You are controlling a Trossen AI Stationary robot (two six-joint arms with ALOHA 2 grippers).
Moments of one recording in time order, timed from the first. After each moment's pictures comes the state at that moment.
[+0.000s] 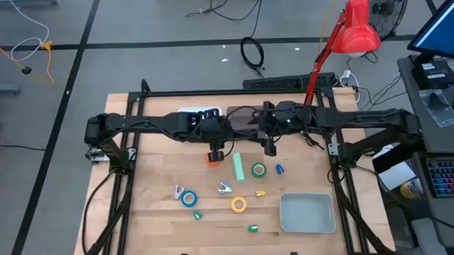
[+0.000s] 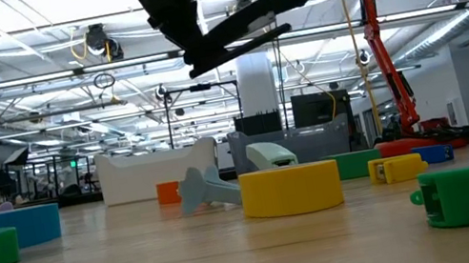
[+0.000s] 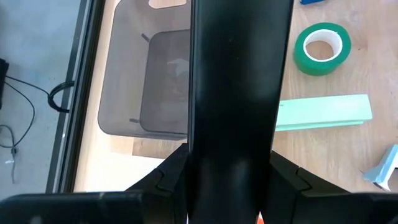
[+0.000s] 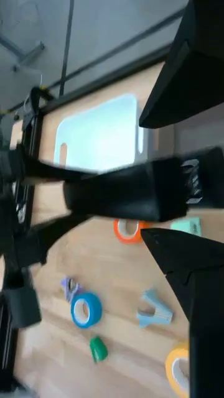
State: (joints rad) left arm 0.04 1.71 1.53 -0.81 -0.26 0.12; right arm -0.13 1.27 1.05 -0.32 0.00 -0.17
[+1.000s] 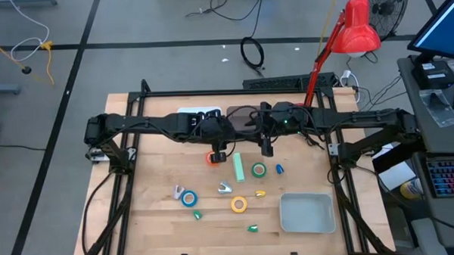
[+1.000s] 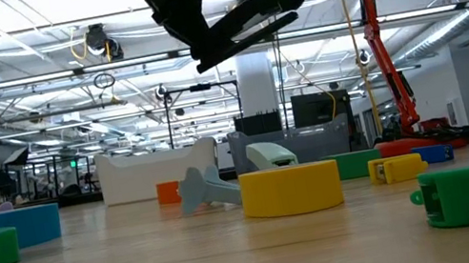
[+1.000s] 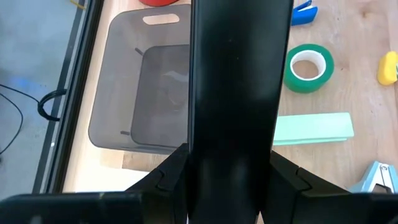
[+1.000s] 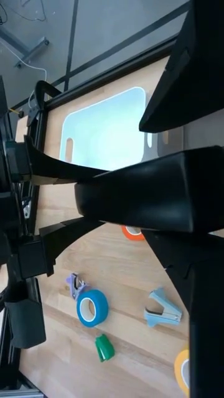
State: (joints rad) left arm 0.03 1.71 1.53 -0.76 -0.23 0.10; right arm -0.13 1.29 1.05 -0.27 -0.01 -0.17
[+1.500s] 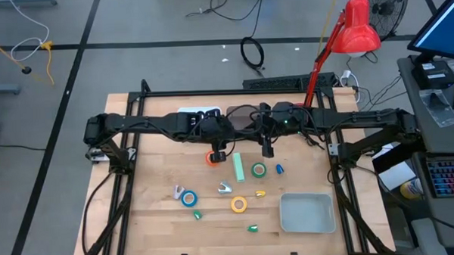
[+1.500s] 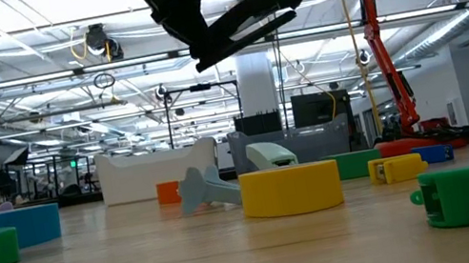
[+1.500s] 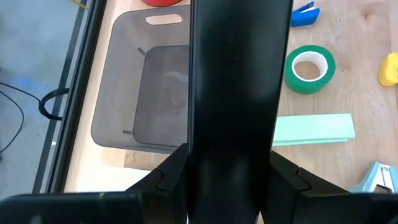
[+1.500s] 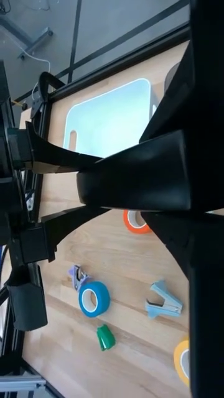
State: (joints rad) left arm 0.03 1.71 1.53 -0.76 -0.23 0.09; right arm -0.13 1.29 1.05 -0.25 -0.05 -0.17
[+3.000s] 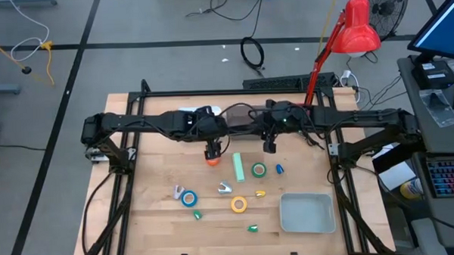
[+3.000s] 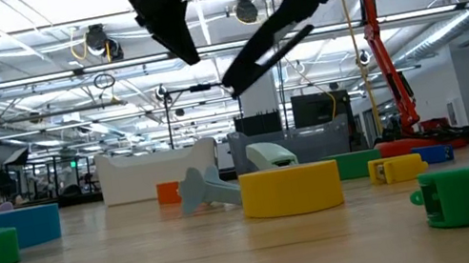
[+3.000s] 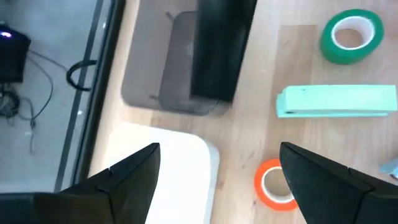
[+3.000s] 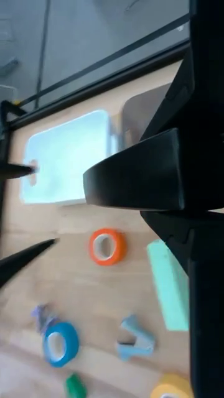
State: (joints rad) left arm 0.05 1.69 1.53 -0.90 -0.34 0.03; right arm -0.16 1.28 1.05 -0.40 0.08 -0.17
